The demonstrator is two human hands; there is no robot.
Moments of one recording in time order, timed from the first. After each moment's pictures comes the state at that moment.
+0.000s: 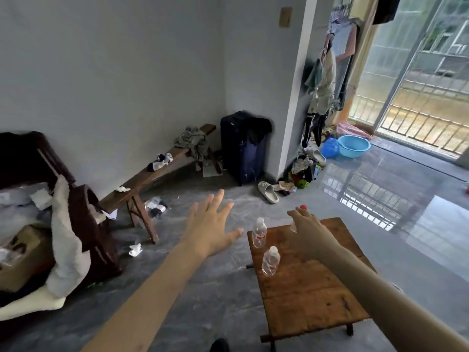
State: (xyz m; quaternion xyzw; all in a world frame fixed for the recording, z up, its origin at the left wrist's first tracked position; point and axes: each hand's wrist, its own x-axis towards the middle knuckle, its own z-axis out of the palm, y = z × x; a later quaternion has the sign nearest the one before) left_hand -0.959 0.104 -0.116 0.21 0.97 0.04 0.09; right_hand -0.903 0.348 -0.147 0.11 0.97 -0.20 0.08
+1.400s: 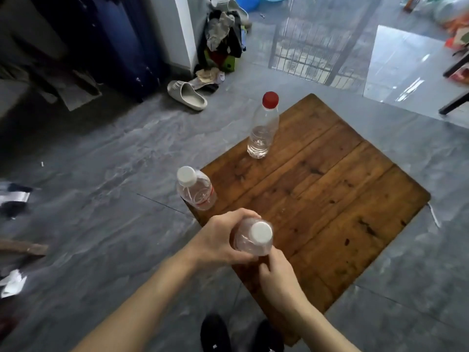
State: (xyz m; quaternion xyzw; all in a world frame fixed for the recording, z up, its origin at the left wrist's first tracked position) left_hand -1.131 0.262 -0.573 0.45 0.72 0.37 0.38; right_hand -0.962 0.341 -0.609 0.47 0.71 -0.51 0.12
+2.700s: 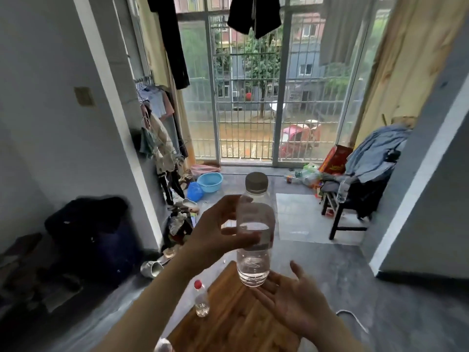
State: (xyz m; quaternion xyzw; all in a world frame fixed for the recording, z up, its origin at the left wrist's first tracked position) left_hand -1.006 0.390 0.014 0.54 0.60 0.53 0.27; right_hand -0.826 0.476 -0.101 0.26 0.12 -0.94 -0.16
